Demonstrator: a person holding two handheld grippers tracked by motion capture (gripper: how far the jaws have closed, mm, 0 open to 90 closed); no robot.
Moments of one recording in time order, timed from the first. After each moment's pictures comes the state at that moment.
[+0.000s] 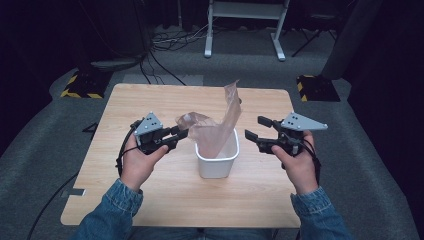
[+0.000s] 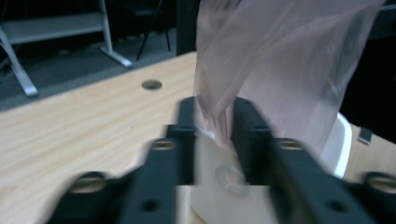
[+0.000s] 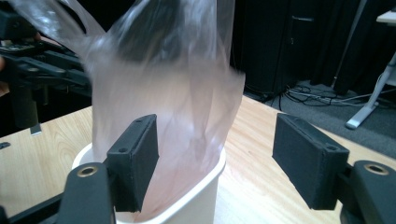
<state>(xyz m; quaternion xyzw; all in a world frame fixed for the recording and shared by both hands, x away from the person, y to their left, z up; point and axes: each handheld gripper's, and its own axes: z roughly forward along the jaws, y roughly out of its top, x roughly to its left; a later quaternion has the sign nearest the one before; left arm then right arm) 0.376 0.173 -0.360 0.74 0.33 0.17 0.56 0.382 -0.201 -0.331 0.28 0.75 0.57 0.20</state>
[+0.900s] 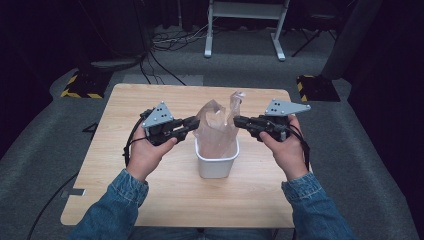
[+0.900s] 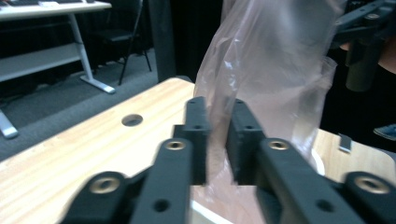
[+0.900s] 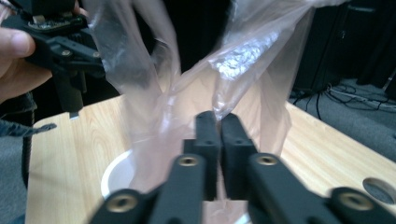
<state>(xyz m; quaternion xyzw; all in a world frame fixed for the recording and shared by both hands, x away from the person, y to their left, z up) 0.385 0.153 -0.334 0.76 0.26 0.17 0.58 0.404 -0.170 -0.309 0.22 0.79 0.56 0.14</state>
